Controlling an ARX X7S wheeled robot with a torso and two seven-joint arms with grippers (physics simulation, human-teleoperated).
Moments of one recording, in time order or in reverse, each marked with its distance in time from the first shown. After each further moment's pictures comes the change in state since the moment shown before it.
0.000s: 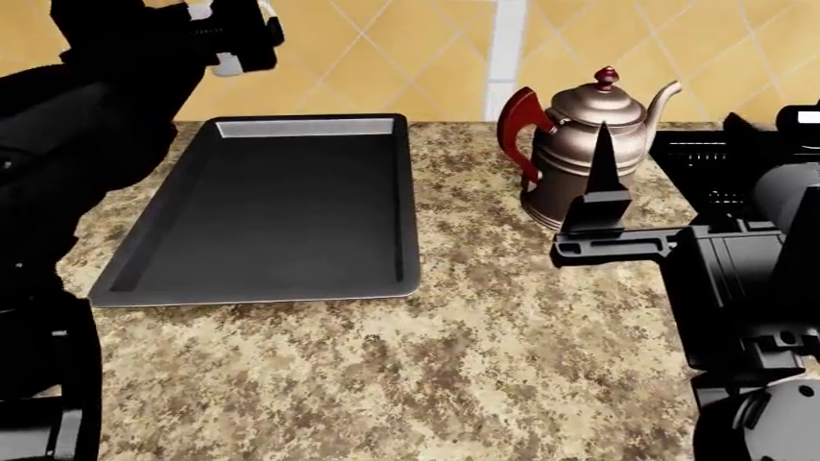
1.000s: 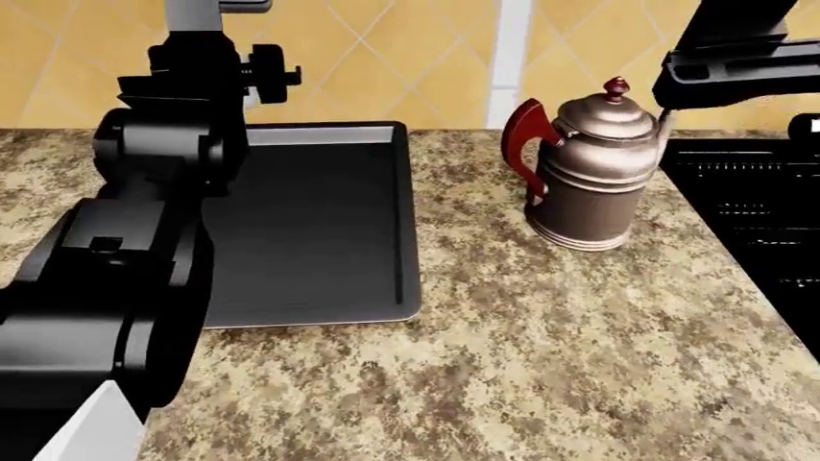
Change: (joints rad) left arm -0.325 0.301 -0.077 -1.258 0.787 0.619 0.229; right arm 0.582 0.090 0.038 0.107 0.446 0.203 0.231
